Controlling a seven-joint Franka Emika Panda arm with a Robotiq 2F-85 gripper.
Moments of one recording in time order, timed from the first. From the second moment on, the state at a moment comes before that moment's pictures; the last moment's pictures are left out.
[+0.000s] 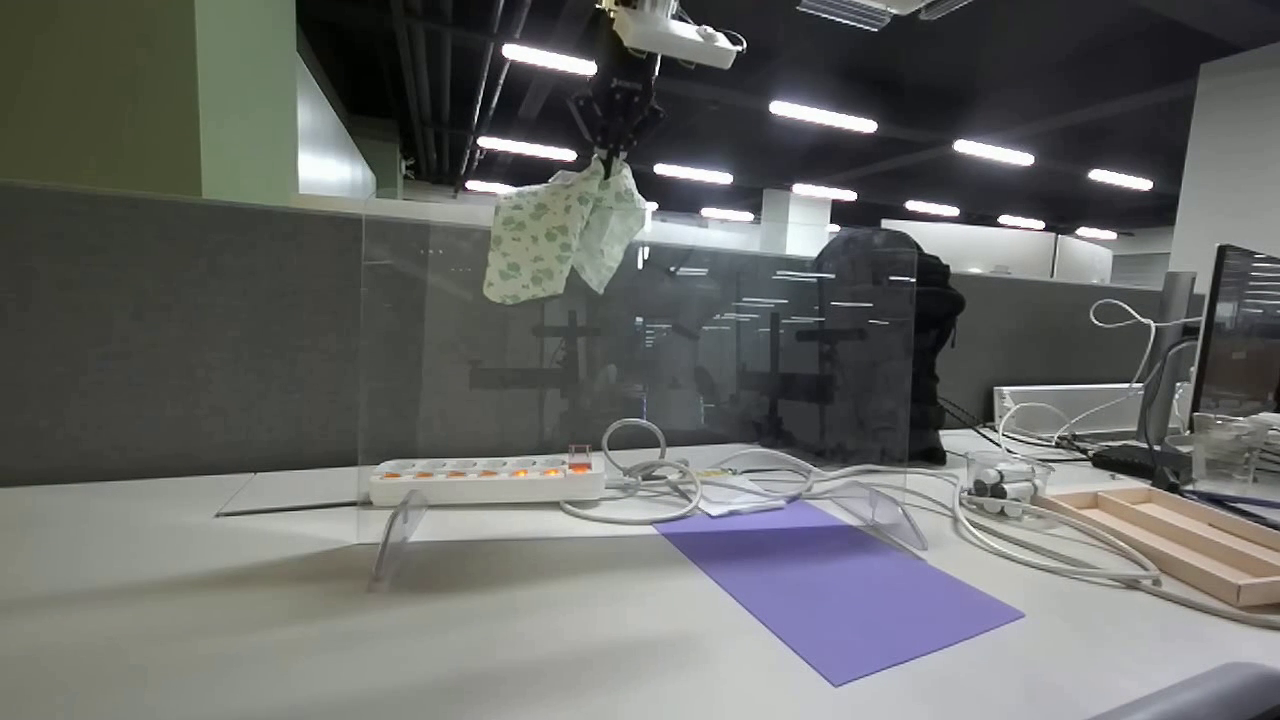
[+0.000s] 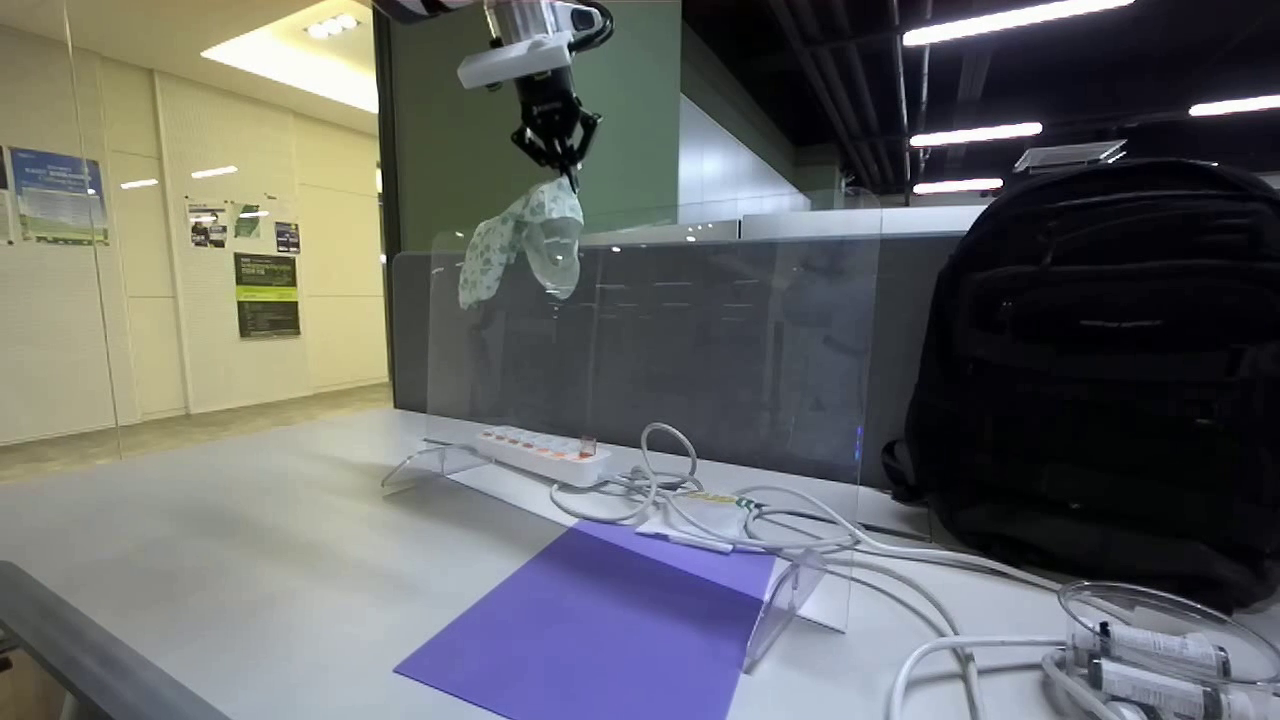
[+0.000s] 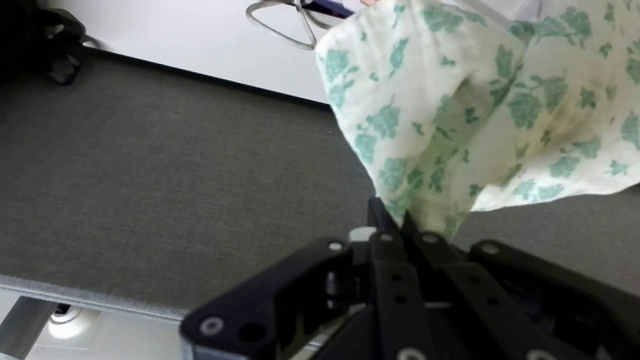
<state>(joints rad) 0.09 0.19 0.07 -1.68 -0.12 2.37 0.01</state>
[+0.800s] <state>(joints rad) 0.09 0.18 0.07 -1.68 -0.12 2.36 0.02</state>
